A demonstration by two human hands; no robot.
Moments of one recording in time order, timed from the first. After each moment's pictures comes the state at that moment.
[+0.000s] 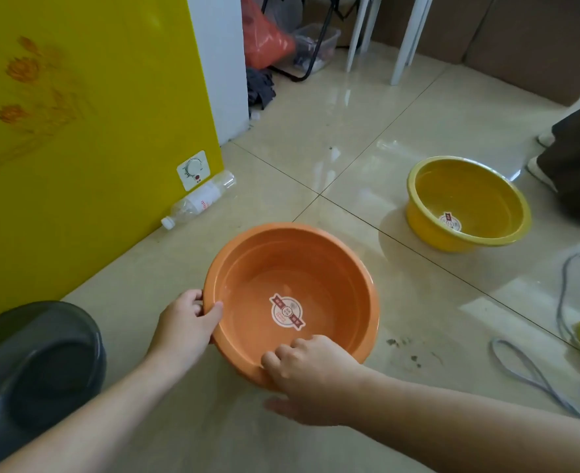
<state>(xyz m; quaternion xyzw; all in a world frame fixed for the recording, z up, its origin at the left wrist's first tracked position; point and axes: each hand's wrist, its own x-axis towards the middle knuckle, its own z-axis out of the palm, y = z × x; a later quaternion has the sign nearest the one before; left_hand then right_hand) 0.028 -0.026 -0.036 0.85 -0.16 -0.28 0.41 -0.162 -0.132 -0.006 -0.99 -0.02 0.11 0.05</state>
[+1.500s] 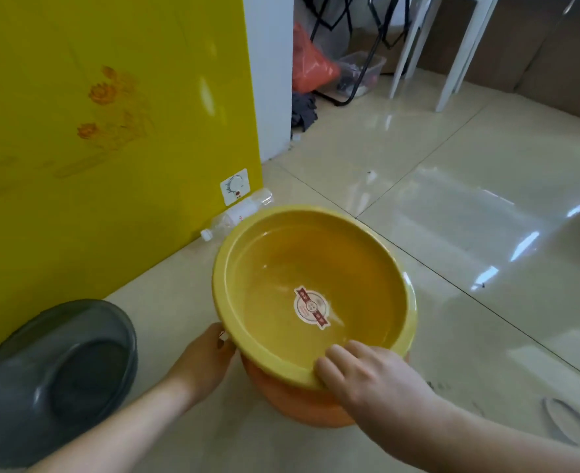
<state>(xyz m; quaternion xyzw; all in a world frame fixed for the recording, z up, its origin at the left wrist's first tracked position) 0.037 -0.002 -0.050 0.88 -0.18 -0.37 0.25 -0.177 -0.165 0.025 -1.00 -0.02 -0.08 0.01</state>
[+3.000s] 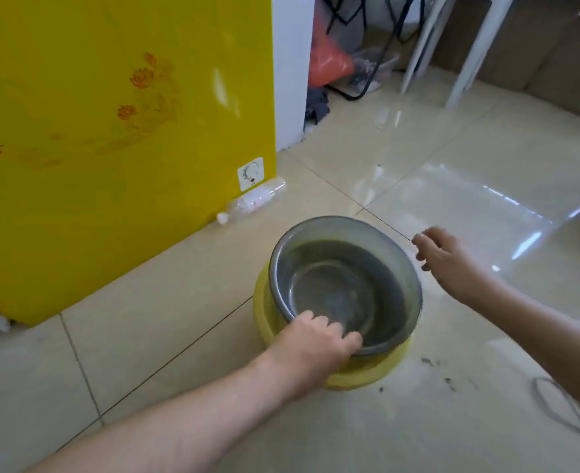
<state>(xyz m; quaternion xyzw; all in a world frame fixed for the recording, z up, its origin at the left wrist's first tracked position) -0.056 -0.043 -0.010 0.66 -0.75 0.00 -0.05 -0.165 -0.272 0.054 -0.82 0.45 -0.06 0.35</state>
